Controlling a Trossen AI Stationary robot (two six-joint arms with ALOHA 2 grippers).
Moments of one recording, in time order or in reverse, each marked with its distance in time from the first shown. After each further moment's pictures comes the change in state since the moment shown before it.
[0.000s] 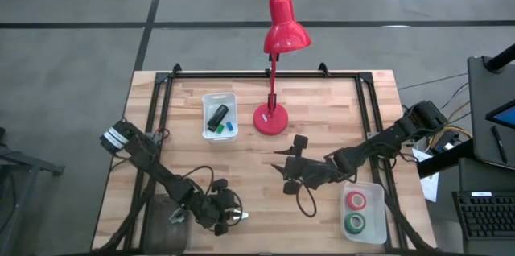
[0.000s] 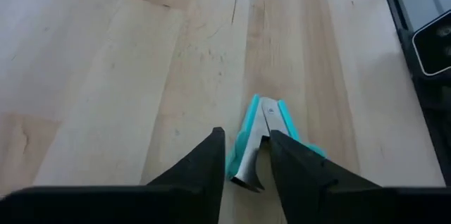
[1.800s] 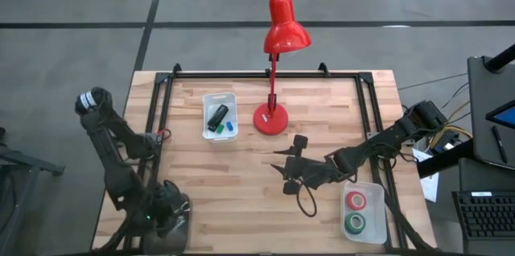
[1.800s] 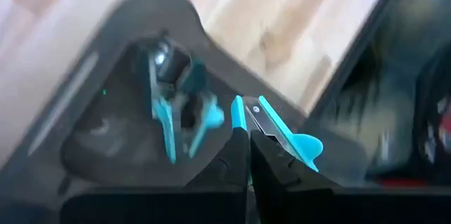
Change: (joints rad) left arm -0.417 -0.547 0.047 -0.931 0.199 -0.999; right arm -0.001 -0.001 0.000 0.012 0.000 0.001
